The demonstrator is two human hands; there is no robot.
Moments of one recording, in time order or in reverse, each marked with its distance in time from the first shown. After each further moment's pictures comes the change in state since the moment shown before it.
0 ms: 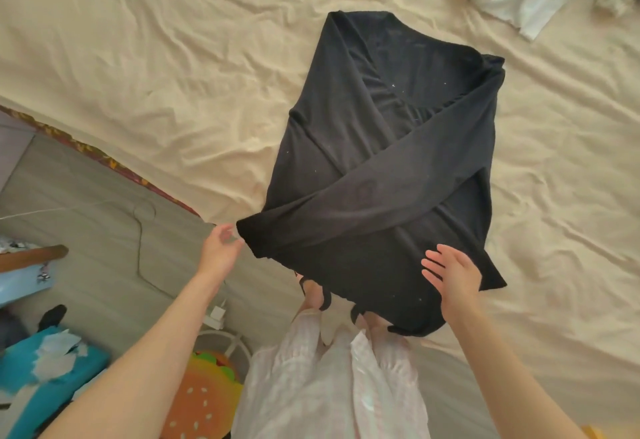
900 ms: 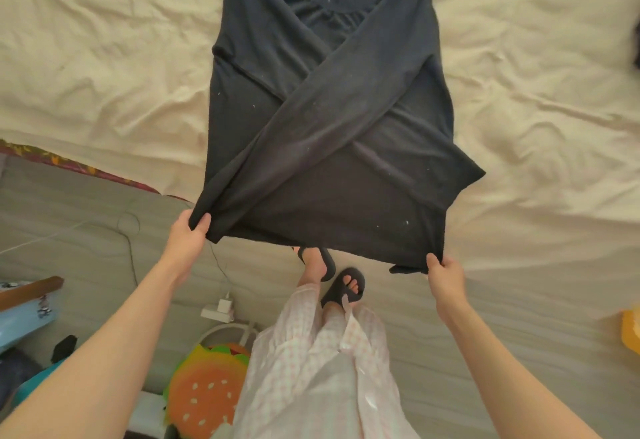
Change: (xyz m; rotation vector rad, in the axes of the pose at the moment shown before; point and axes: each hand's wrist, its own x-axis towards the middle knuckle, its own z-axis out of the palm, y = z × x) left_hand -0.005 -0.060 0.015 0.069 -0.056 0.193; right_hand 0.022 0.178 -0.072 -0.169 -0.014 -0.004
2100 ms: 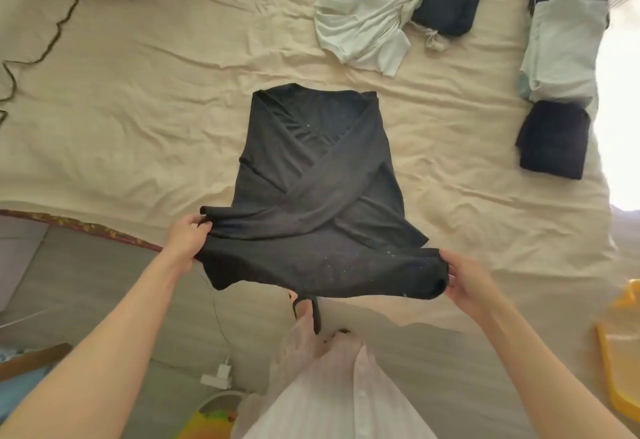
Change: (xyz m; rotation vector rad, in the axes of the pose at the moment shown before) left_hand -0.073 0.170 -0.050 0.024 0.041 0.041; right_hand -0.074 -0.145 -0.121 0.441 -0.308 -0.009
